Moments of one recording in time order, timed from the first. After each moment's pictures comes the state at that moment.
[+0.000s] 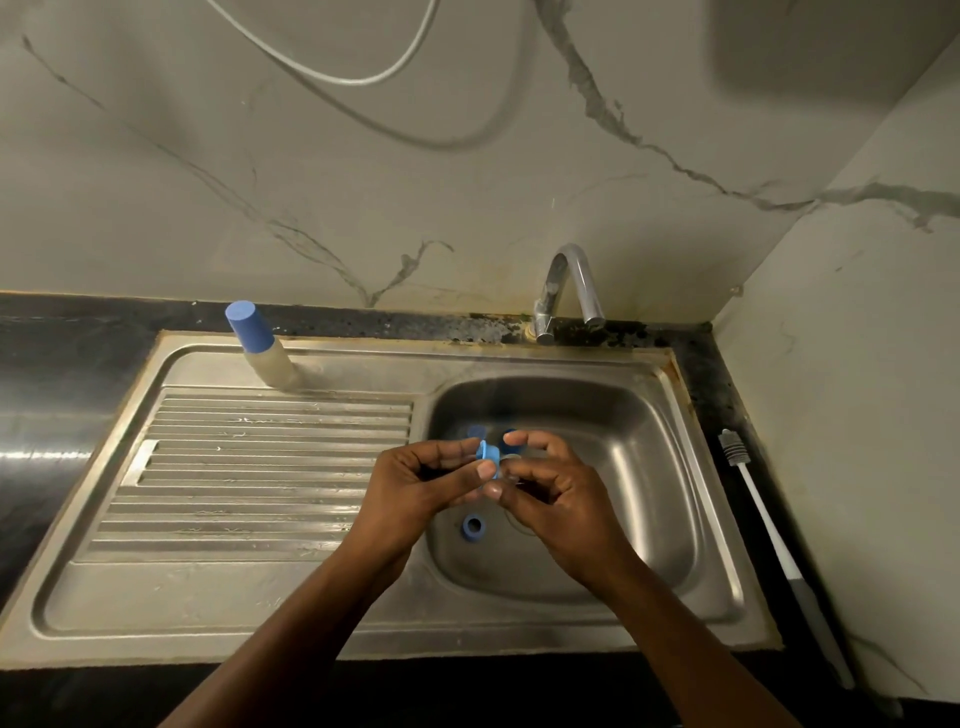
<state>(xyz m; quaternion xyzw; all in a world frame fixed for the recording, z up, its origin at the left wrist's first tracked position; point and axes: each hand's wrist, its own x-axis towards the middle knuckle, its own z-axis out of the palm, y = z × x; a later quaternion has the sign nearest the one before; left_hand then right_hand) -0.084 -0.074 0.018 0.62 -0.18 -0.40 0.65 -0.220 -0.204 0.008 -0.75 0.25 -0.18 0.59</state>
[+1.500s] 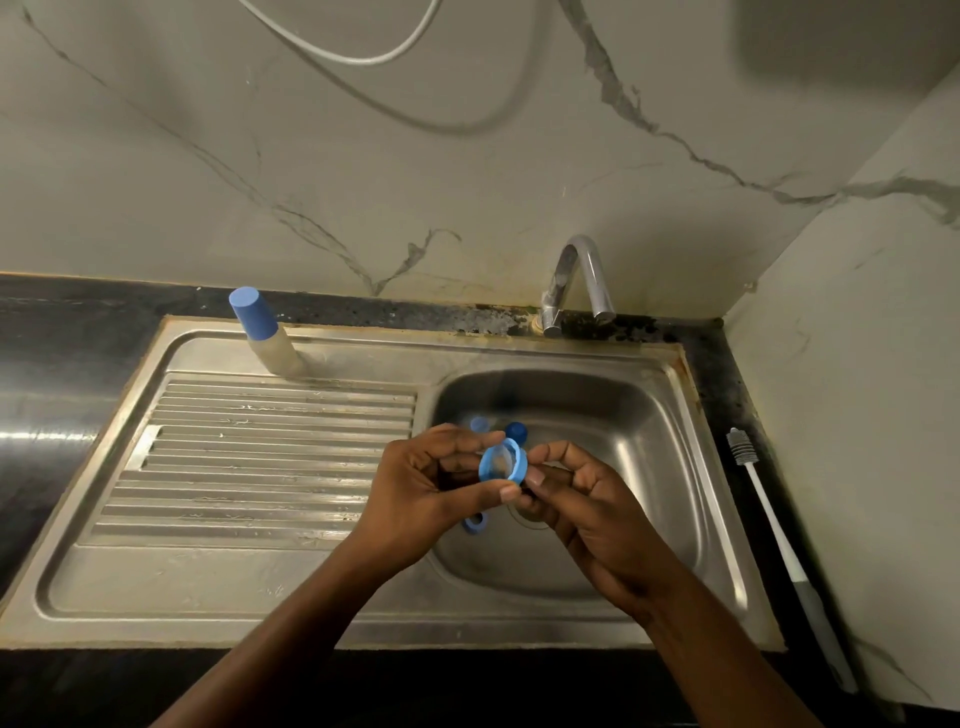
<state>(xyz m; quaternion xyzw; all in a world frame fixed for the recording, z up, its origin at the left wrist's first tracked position) -0.085 -0.071 0.020 0.62 -0.35 -0.30 0.63 -0.234 -0.209 0.029 -0.50 0.27 -0.12 0.82</state>
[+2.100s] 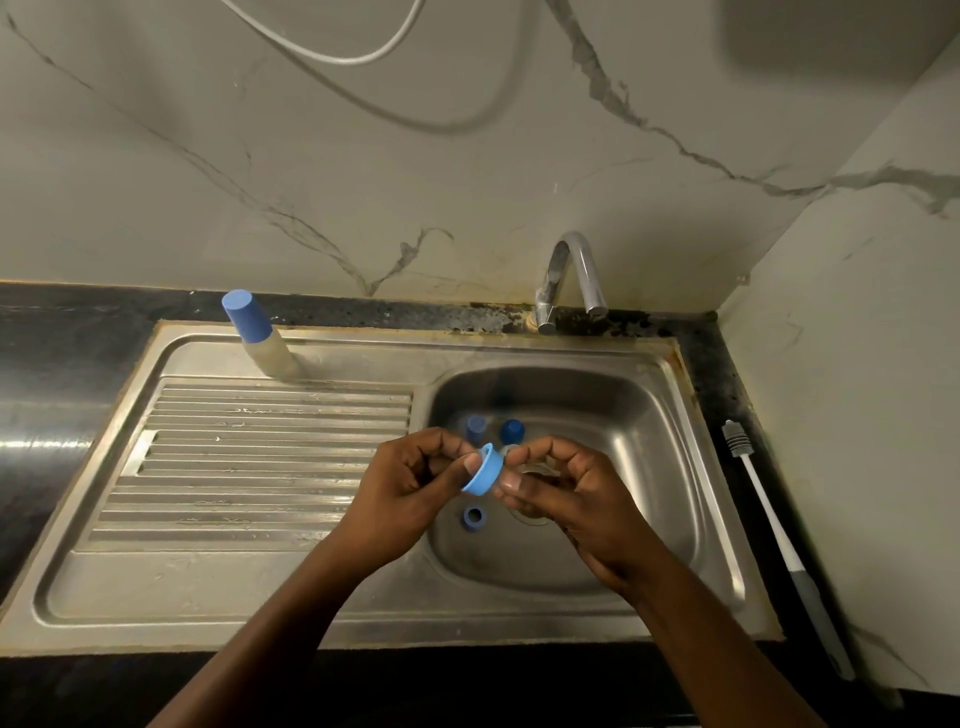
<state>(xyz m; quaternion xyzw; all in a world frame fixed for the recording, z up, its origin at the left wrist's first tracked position) -0.073 -0.065 0.007 0.66 -0.36 -0.31 0.58 -0.231 -0.210 0.030 -0.60 0.27 -0.13 0.74</state>
